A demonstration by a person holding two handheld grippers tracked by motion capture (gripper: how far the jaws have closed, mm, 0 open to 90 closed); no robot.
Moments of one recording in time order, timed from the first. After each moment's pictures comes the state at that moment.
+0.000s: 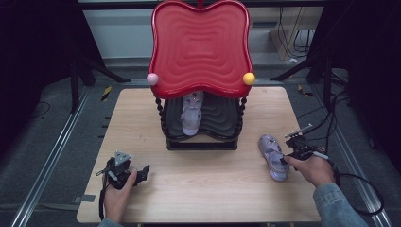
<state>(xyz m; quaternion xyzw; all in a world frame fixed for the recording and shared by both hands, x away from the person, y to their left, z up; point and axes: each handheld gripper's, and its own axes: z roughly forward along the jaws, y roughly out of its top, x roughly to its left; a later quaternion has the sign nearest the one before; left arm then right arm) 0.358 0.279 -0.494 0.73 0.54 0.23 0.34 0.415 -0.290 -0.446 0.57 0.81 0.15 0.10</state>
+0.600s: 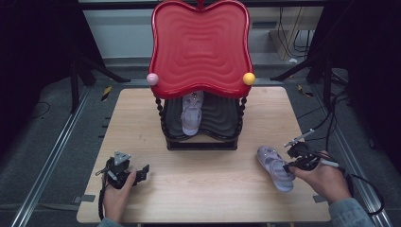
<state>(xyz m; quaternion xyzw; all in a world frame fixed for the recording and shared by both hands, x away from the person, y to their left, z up) 0.359 0.280 -0.494 0.73 0.54 0.23 0.34 0.363 -0.269 -0.403 0.47 0.87 0.15 0.09</state>
